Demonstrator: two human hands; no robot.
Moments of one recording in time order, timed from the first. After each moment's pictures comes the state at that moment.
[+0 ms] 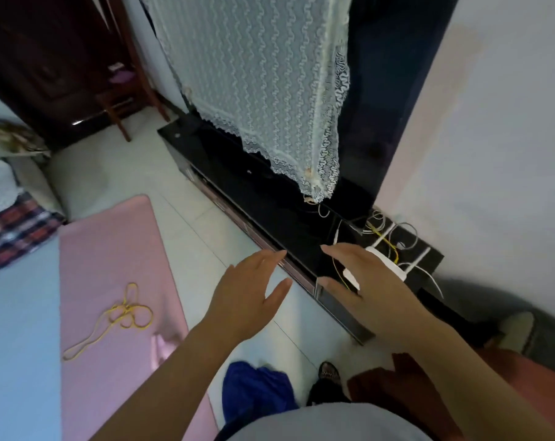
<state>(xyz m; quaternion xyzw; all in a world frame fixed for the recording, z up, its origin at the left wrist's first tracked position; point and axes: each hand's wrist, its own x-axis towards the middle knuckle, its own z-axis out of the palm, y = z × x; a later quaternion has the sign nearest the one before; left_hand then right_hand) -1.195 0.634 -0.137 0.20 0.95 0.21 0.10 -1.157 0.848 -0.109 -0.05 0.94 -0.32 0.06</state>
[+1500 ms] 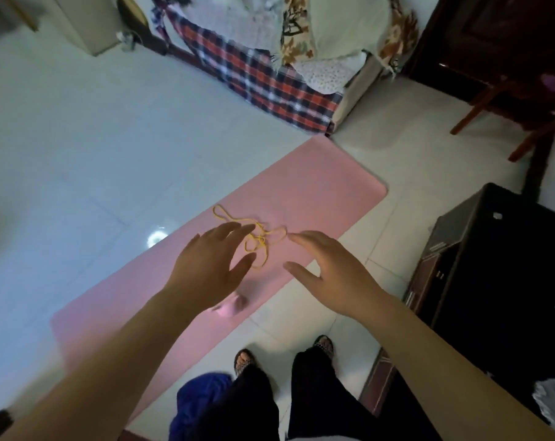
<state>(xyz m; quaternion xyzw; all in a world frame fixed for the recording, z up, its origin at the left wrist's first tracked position) -1.407 0.244 -0.186 -0.43 0.89 0.16 -0.04 -1.608 0.332 -0.183 -0.64 0.68 -0.21 0.29</state>
